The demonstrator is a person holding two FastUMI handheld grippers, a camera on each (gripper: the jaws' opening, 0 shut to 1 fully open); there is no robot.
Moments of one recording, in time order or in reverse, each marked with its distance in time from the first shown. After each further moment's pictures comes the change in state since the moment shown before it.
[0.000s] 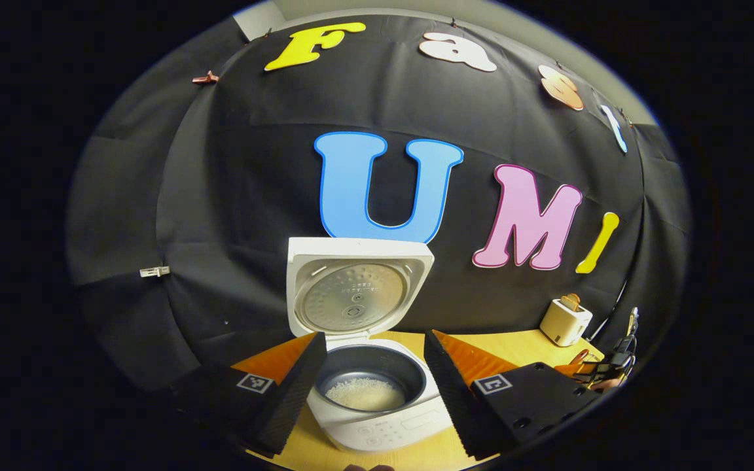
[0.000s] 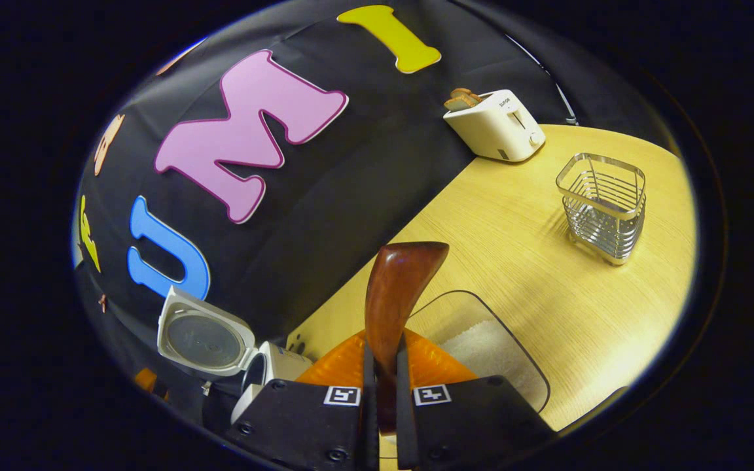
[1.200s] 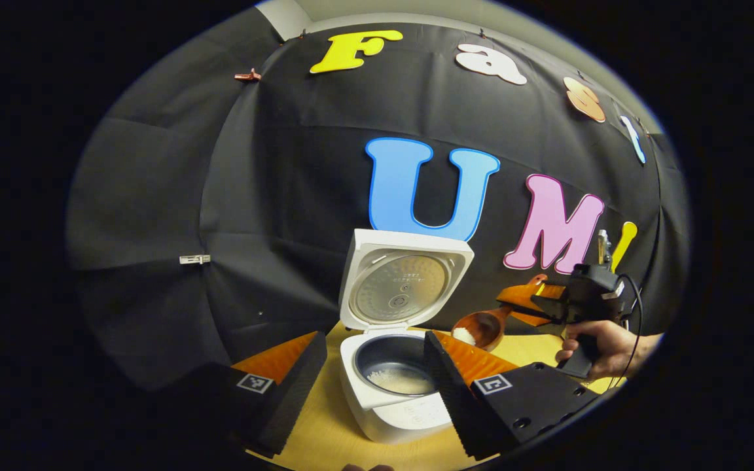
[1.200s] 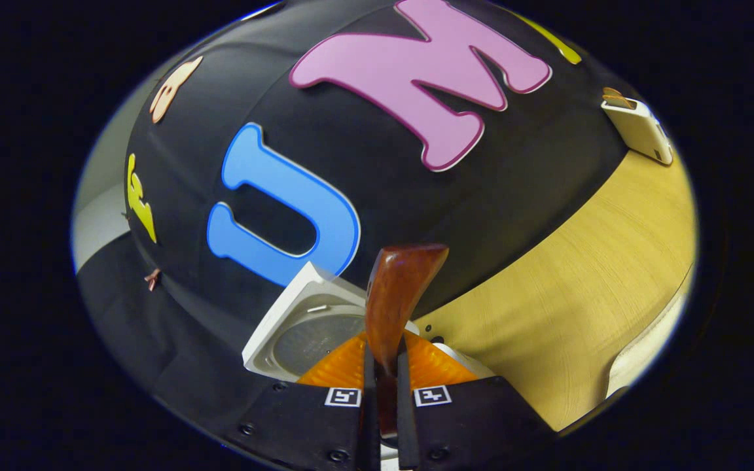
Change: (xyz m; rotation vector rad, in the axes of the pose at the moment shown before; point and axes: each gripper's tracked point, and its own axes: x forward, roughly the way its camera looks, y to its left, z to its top) left arm -0.045 0.066 -0.018 -0.059 -0.013 0.125; right arm 0.074 0.313 -0.104 -0.161 0.121 0.367
